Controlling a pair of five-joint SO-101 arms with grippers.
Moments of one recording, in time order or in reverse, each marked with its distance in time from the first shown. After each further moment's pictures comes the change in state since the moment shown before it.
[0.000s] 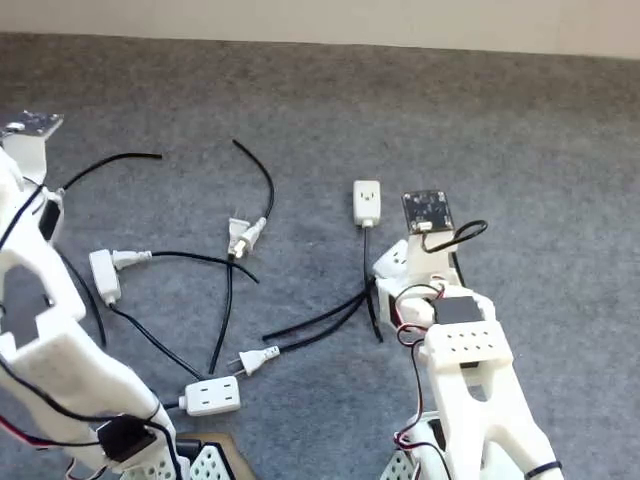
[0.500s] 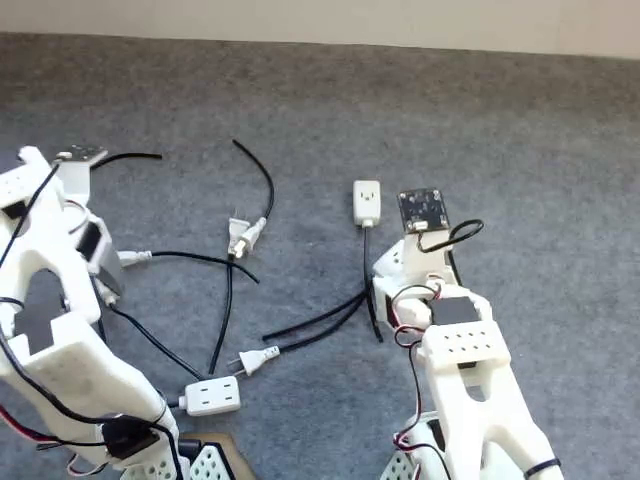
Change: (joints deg) left arm 5.0 -3.5 15.6 0.5 4.8; right arm -1.1 0.0 0.3 -1.8 0.0
